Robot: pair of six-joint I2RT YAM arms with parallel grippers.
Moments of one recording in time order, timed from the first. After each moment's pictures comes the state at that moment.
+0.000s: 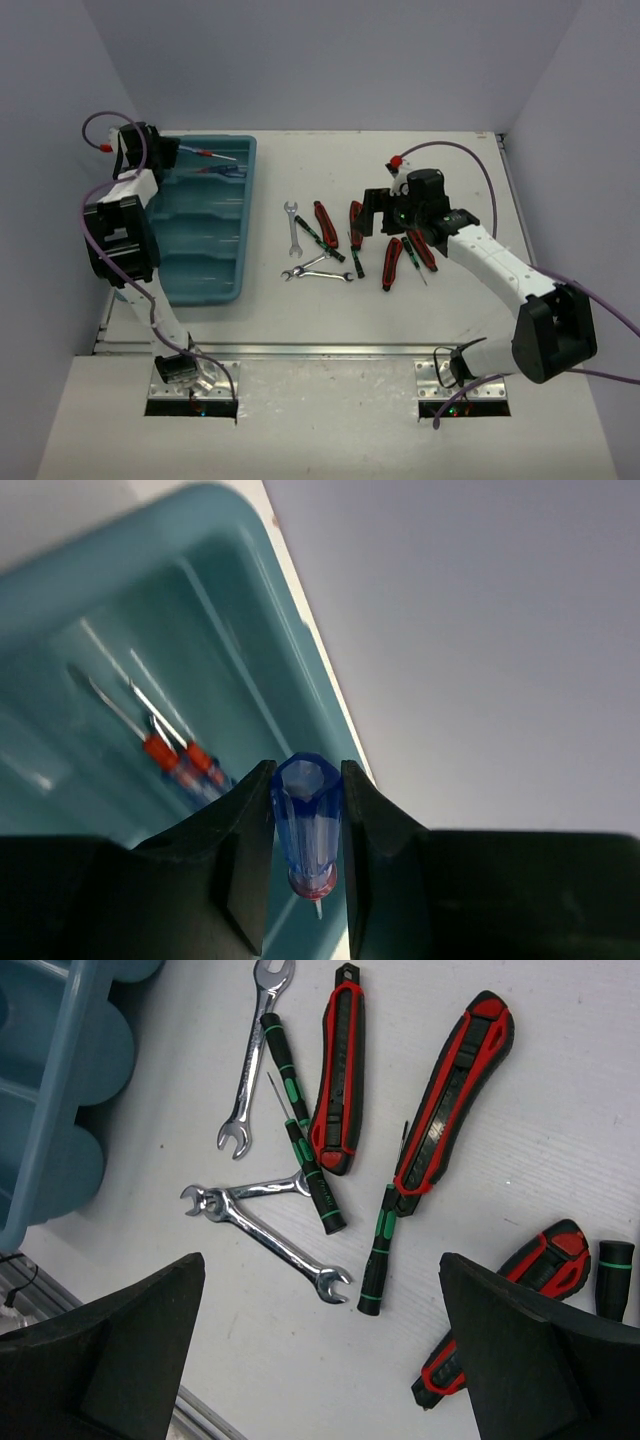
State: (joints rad) left arm 0.30 1.99 1.47 0.07 0.05 -1.12; right arm 0.38 1.37 0.93 -0.22 -0.27 0.30
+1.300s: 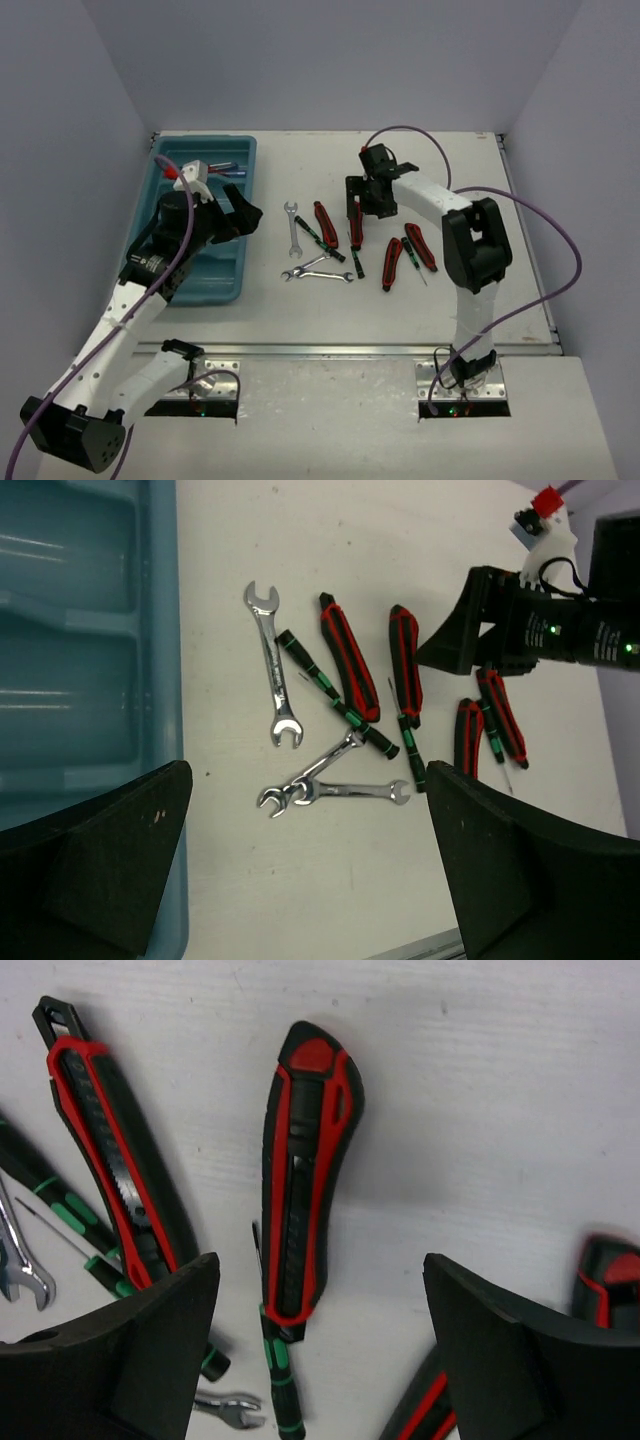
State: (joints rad) left arm -0.26 0.85 0.88 -0.45 0.01 -0.53; right arm 0.41 2.03 1.51 -0.55 0.05 0.33
